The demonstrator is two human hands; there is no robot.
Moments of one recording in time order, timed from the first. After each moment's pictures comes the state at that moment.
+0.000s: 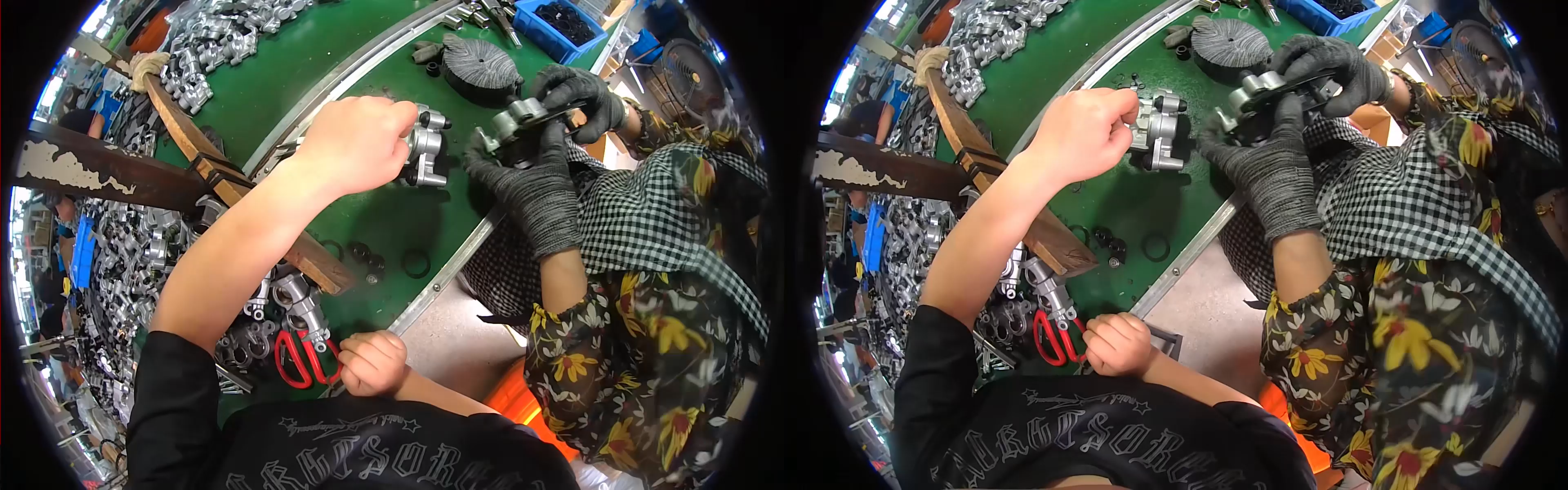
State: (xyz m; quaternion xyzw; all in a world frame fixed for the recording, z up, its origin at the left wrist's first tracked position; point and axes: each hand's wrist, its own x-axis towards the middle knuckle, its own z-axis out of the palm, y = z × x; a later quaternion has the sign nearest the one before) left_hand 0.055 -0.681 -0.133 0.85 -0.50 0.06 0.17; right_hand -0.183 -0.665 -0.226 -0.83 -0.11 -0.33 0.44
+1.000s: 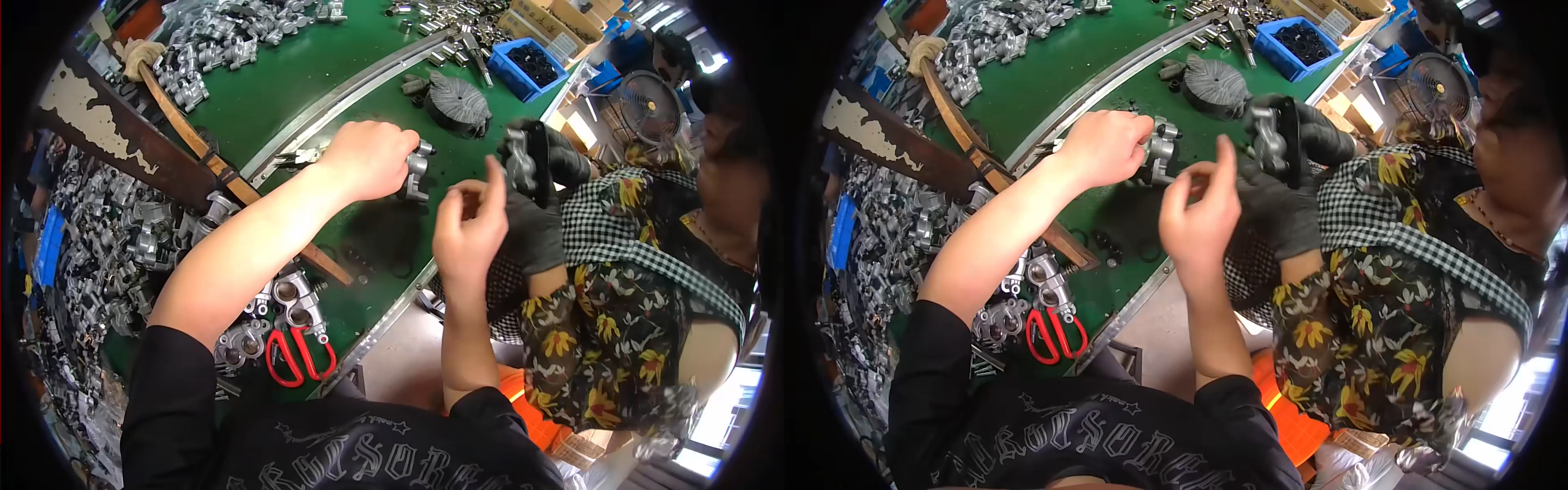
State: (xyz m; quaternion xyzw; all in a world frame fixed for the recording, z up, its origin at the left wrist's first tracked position) left_hand 0.057 -0.678 -0.126 0.85 -0.49 0.00 0.17; right_hand -0.073 -0.770 -0.133 -0.79 0.19 -0.37 0.44
